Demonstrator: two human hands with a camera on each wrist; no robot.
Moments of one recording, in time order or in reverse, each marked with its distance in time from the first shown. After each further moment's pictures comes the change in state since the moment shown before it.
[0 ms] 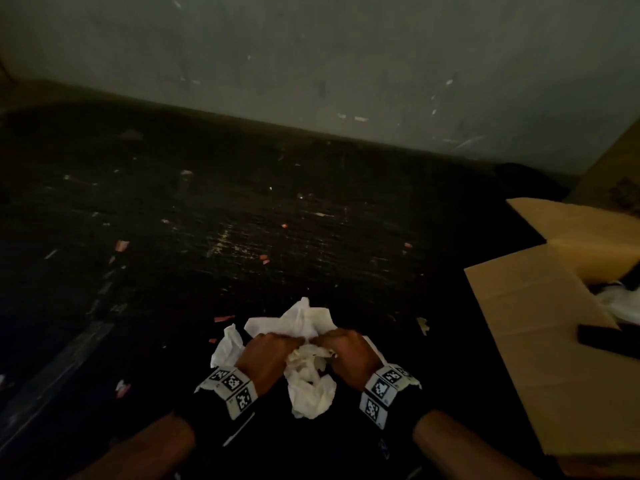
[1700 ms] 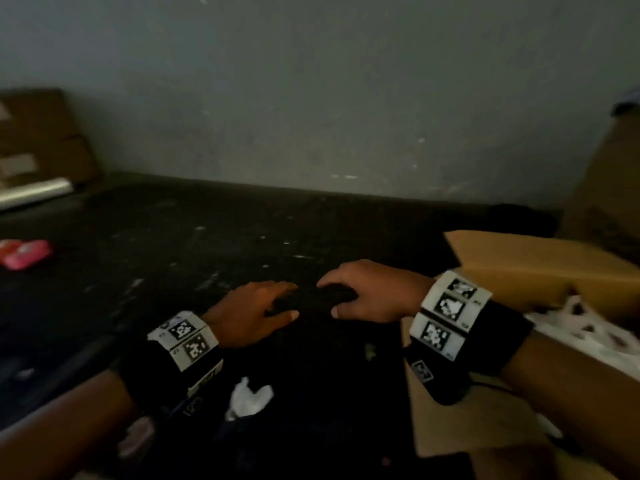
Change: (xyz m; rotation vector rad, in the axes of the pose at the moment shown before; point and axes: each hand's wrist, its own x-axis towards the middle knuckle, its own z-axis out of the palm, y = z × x) left_hand -0.010 0.162 -0.115 -0.037 0.172 0.101; right_hand -0.136 0.024 -0.253 -0.097 -0.142 -0.232
